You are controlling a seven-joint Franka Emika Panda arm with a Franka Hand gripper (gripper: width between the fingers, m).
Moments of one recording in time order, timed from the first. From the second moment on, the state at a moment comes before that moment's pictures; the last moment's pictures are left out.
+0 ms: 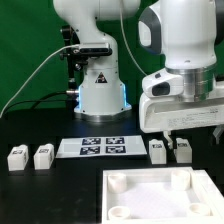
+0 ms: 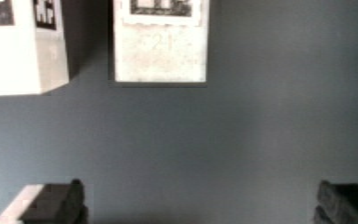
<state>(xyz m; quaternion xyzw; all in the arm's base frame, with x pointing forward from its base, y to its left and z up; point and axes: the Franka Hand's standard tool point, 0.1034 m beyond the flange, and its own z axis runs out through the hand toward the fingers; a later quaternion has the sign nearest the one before) 0.443 0.168 0.046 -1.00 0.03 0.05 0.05</state>
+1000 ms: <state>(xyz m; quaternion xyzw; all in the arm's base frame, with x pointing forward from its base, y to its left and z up) 0.417 0.168 0.035 -0.91 0.01 0.41 0.01</state>
